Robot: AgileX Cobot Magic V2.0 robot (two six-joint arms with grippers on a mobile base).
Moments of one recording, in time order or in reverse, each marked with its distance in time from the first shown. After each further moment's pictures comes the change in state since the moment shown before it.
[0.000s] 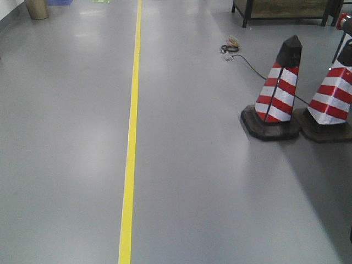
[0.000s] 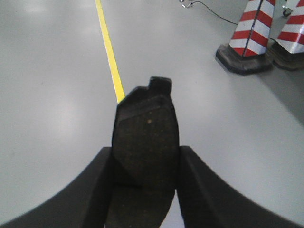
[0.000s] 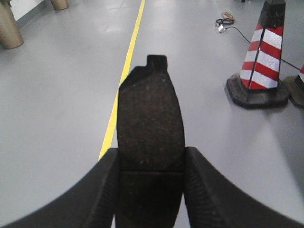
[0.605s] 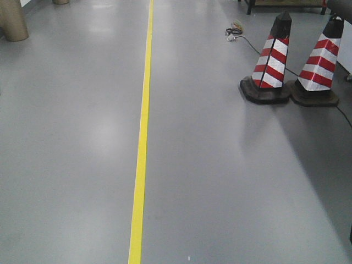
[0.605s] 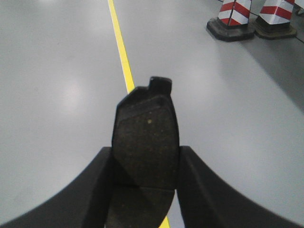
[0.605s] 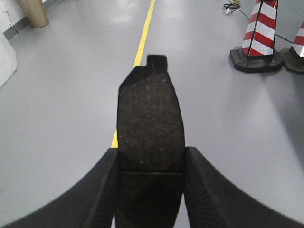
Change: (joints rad) left arm 0.000 0.000 0.000 0.000 0.000 0.000; right arm 0.000 0.000 0.000 0.000 0.000 0.000
